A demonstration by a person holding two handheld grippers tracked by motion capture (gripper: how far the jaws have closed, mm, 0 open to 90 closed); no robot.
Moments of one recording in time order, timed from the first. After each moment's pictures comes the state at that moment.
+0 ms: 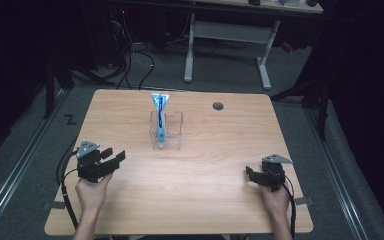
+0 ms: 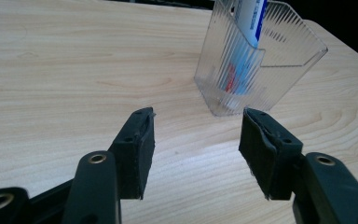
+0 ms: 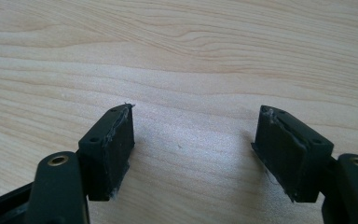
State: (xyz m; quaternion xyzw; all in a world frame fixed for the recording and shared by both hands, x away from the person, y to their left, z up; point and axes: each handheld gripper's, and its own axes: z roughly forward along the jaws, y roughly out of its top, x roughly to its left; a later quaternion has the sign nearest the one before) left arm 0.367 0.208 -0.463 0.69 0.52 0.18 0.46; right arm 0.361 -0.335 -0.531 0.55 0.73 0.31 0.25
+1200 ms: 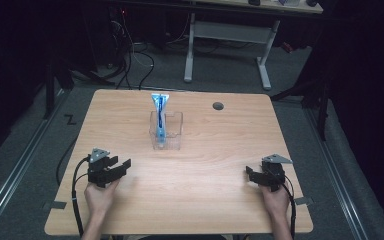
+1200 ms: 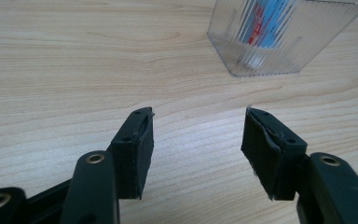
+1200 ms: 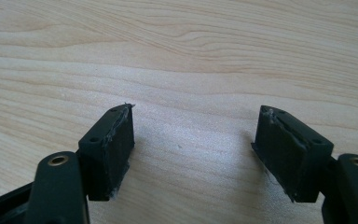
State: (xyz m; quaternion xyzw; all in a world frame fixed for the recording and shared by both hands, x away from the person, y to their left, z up) left arm 0.377 0.197 -0.507 0.71 0.54 0.17 0.43; right arm 0.361 -0.335 -0.531 0.55 0.73 0.31 0.25
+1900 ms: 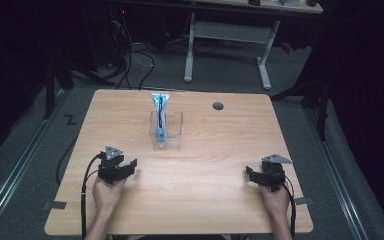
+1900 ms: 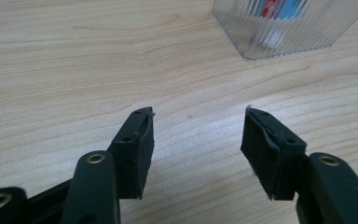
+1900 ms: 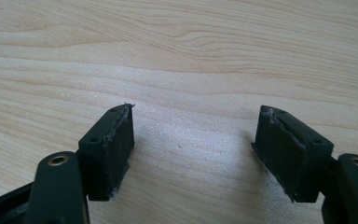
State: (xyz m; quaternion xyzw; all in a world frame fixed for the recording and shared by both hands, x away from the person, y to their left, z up) left arm 0.392 0.173 -0.521 0.75 0.51 0.20 0.37; right arm 0.361 -0.335 -0.531 0.55 0.73 0.31 0.25
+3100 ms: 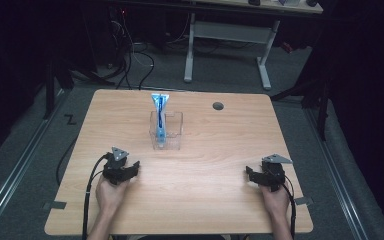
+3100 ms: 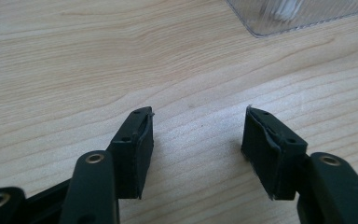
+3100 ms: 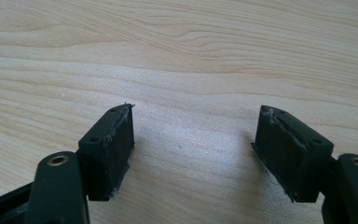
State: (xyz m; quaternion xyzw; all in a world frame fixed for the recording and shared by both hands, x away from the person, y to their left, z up) left arm 0.397 0.162 -0.534 0.76 0.50 0.22 0.34; right arm 0.361 -0.335 -0.531 0.56 0.73 0.31 0.25
